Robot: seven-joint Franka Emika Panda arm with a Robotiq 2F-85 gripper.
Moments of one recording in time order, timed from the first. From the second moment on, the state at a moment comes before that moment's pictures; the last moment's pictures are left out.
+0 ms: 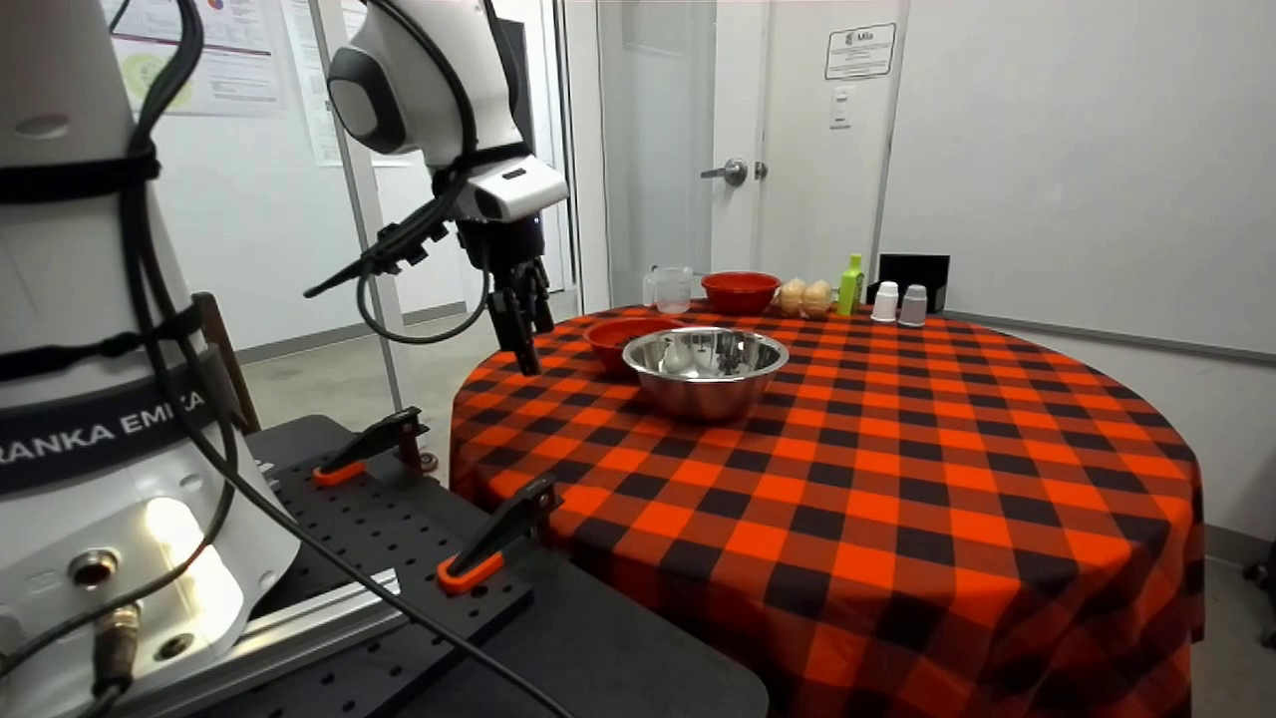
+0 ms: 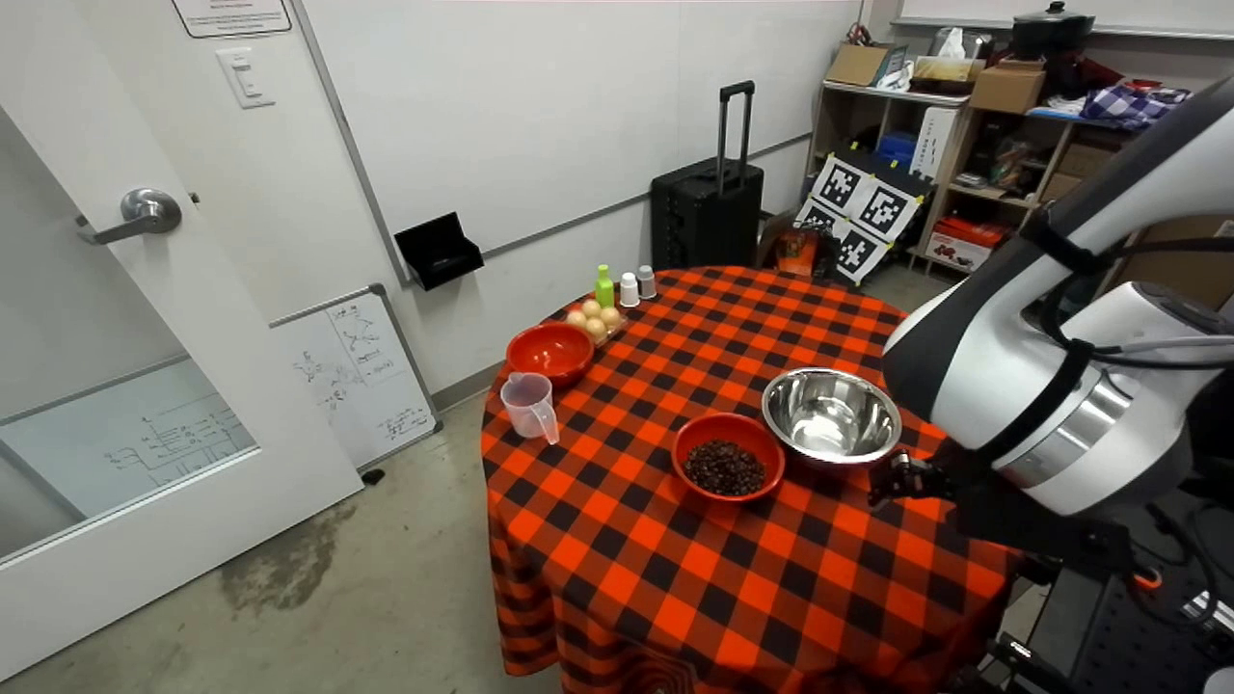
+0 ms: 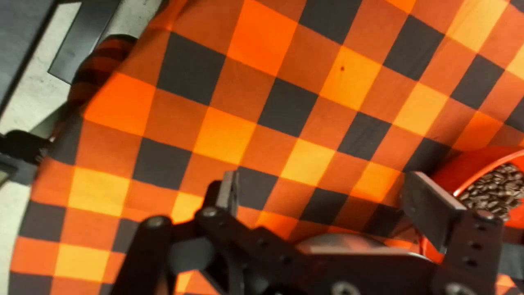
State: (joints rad) arm -0.12 0.10 0.54 -2.75 1.92 3.30 -0.63
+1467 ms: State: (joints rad) arm 0.76 0.40 -0.80 -2.73 0.51 2.93 -0.57
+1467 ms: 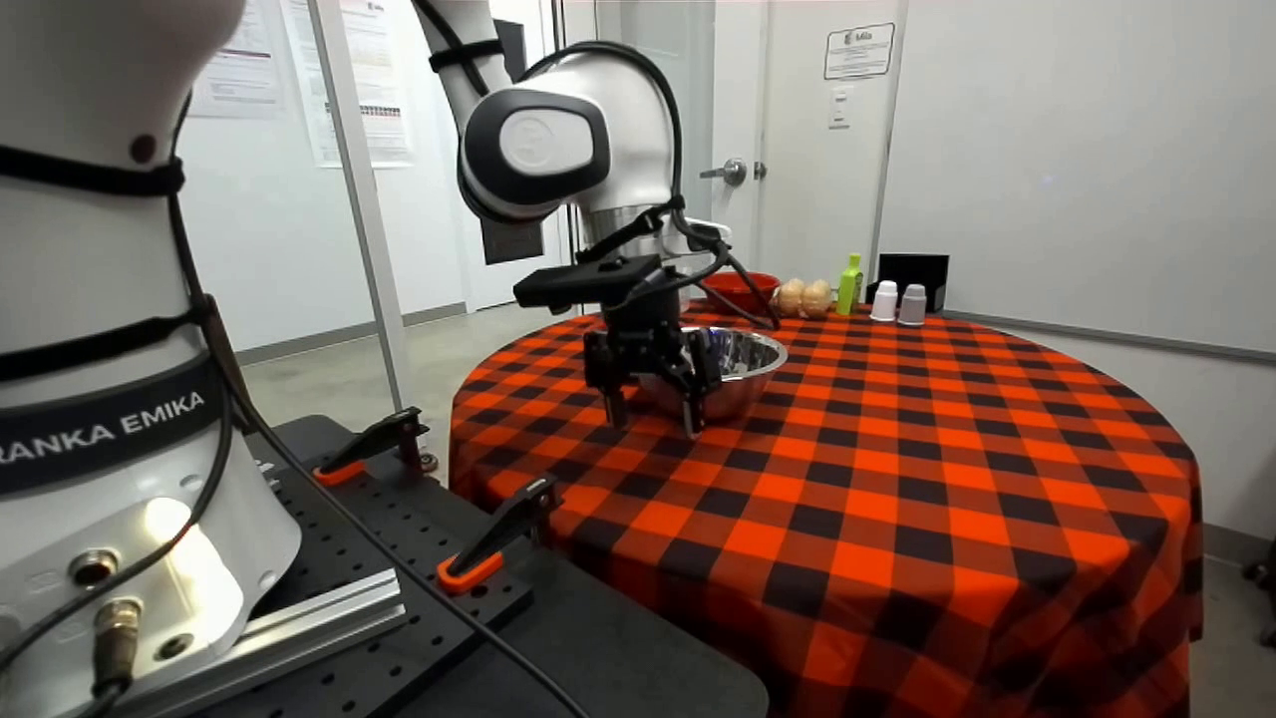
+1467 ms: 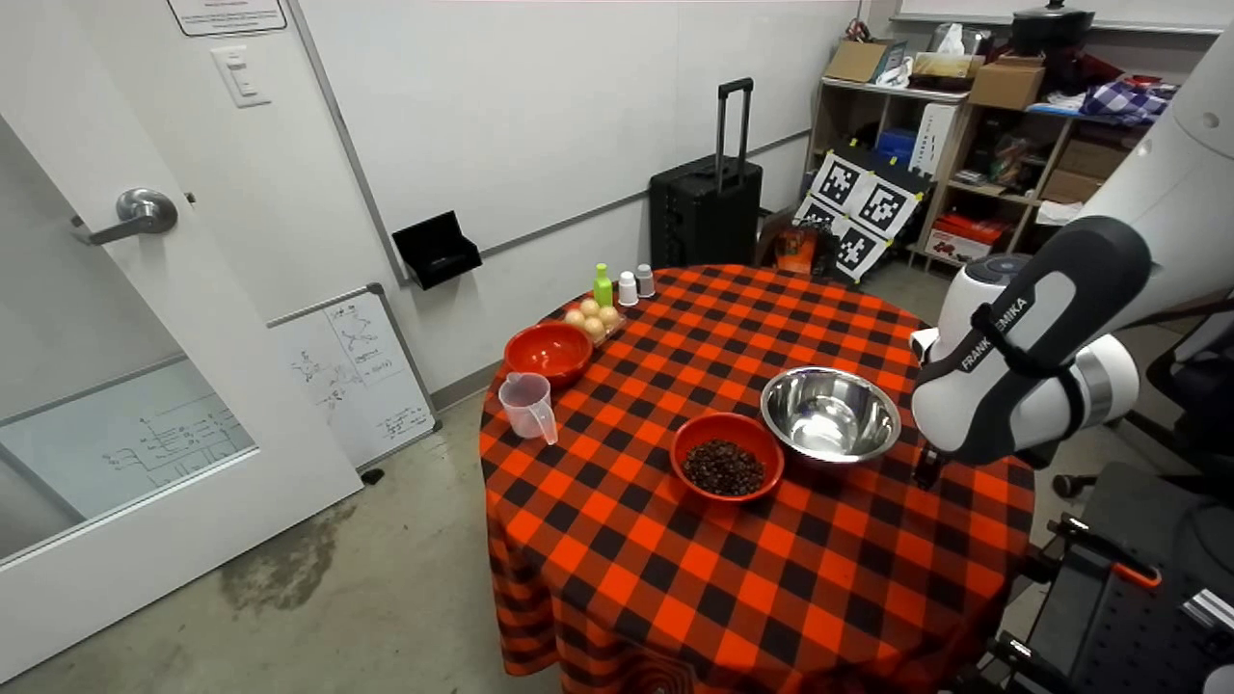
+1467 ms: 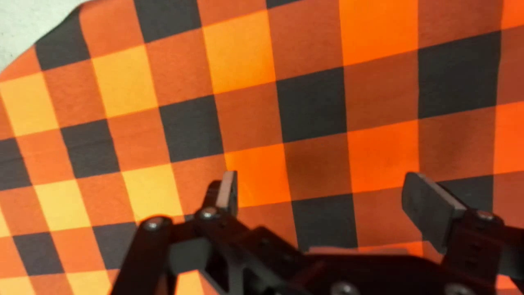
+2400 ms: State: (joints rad) arm 1.28 0.11 -1.49 -2.22 0.22 2.06 -0.26
